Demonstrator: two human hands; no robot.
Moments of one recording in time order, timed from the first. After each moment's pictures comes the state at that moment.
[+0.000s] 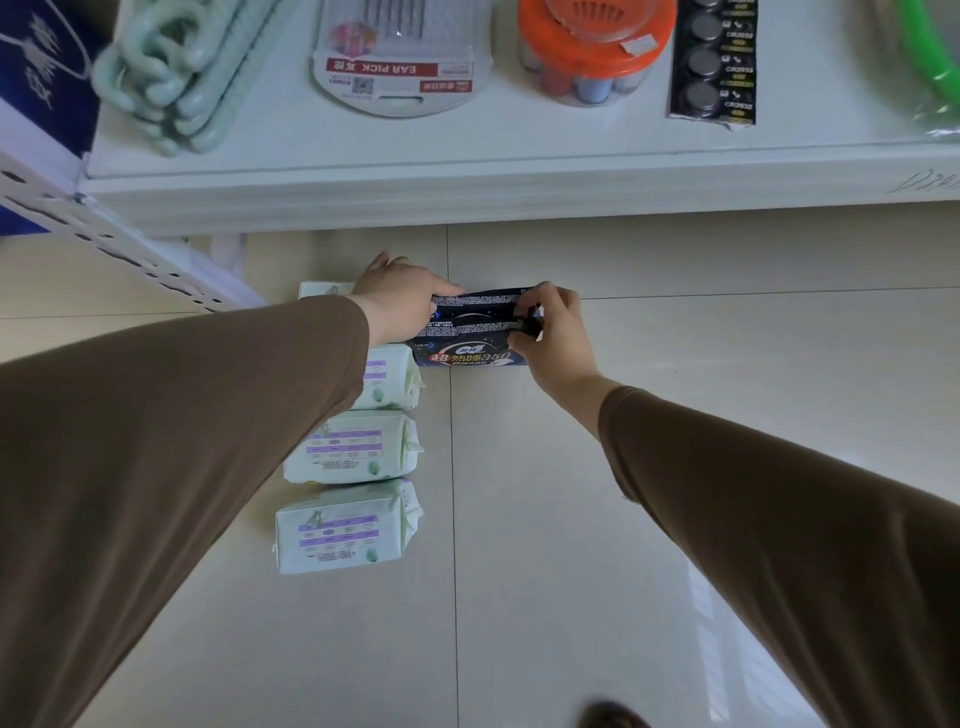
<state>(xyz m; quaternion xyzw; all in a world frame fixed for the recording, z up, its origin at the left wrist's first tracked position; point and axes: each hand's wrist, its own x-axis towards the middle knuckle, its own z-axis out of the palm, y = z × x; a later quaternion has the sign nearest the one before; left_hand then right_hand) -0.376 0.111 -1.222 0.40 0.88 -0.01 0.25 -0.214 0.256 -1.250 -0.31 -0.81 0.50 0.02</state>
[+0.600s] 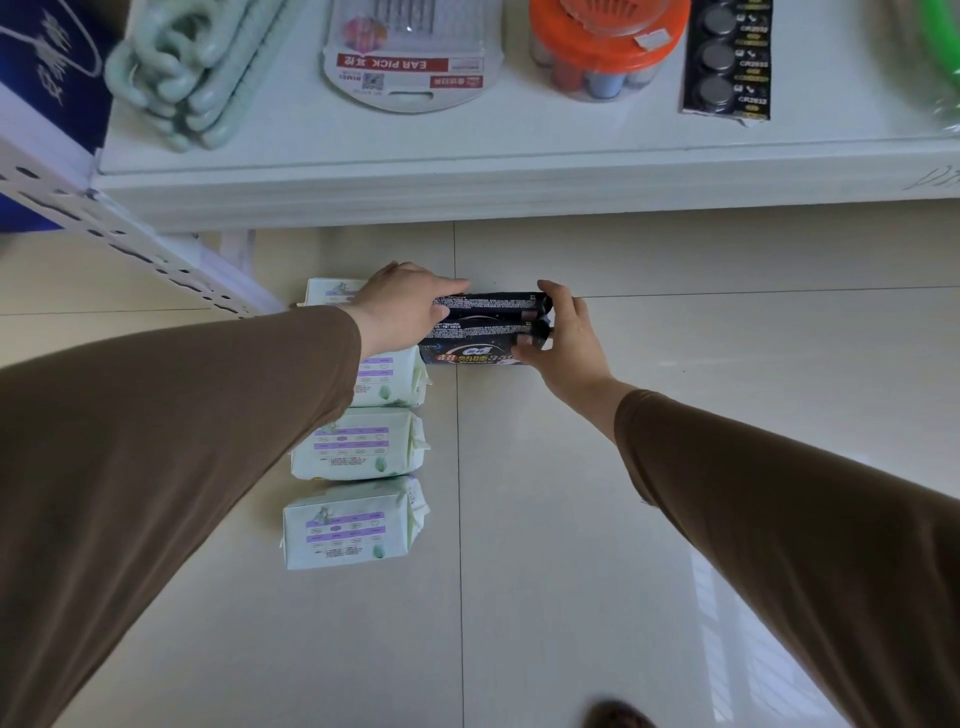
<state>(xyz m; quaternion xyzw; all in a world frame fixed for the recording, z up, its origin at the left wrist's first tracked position) -0.369 0.097 -1.222 0.41 0.88 0.06 0.25 -0.206 0.259 -1.251 -0.29 -0.84 0.47 -0.02</state>
